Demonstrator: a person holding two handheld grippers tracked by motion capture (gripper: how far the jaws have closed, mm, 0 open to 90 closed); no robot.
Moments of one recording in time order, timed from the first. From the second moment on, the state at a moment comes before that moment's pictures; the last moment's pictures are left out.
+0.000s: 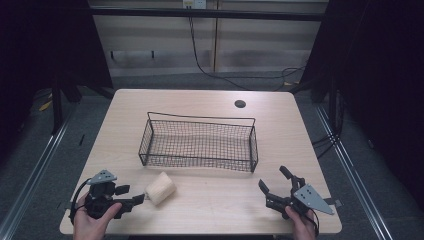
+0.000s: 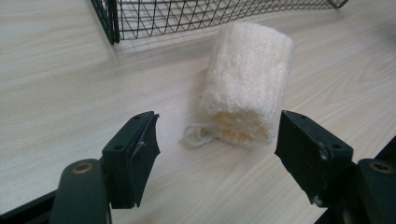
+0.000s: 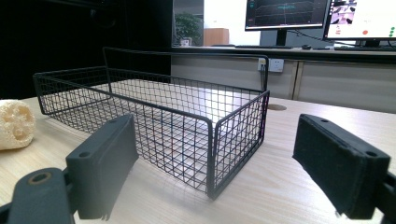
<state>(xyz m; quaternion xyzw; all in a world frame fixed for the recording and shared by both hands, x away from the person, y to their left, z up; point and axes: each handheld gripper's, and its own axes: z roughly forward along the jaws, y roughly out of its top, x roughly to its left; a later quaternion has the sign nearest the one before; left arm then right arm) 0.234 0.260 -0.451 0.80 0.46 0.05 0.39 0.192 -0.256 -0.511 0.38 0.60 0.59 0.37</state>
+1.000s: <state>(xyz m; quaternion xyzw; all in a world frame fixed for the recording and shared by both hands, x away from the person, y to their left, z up) 0.244 0.240 -0.434 0.85 0.39 0.01 0.36 0.192 -0.256 -0.511 0.39 0.60 0.60 0.37</state>
